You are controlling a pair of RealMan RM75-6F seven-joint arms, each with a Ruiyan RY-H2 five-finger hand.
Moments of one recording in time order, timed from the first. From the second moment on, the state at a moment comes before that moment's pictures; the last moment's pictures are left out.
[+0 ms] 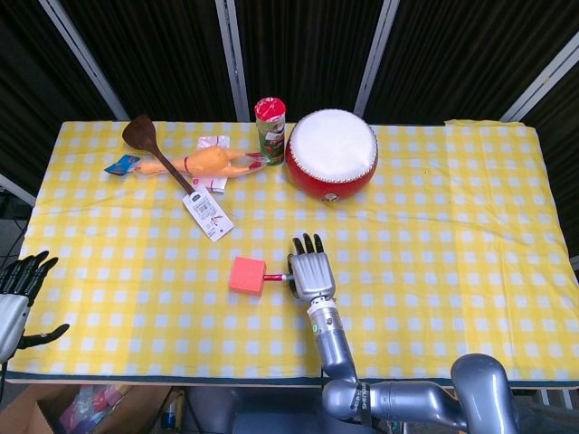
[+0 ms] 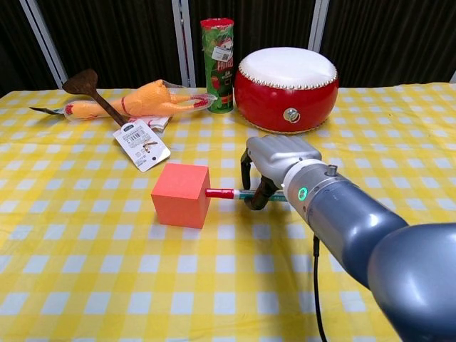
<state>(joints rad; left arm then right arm) -0.09 -1.04 0.01 -1.65 1.56 1.46 -0.05 0.86 -2.01 0.33 -1.46 -0.66 1.27 -0.92</state>
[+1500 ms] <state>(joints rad) -0.09 -1.04 0.02 -1.65 1.56 1.46 -0.03 0.91 -2.00 0.35 -1.49 -0.70 1.30 -0.98</state>
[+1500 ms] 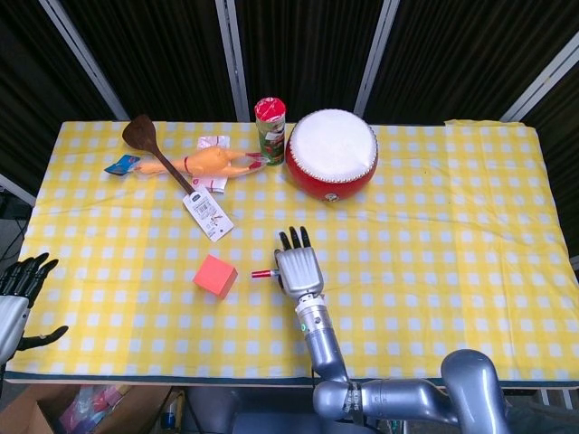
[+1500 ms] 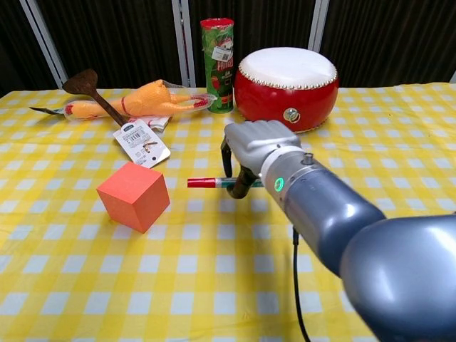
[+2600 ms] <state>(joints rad) -0.08 -1.07 0.02 -1.62 1.57 1.48 0.05 0.62 -1.56 0.18 -1.56 -0.75 1.21 -0.69</state>
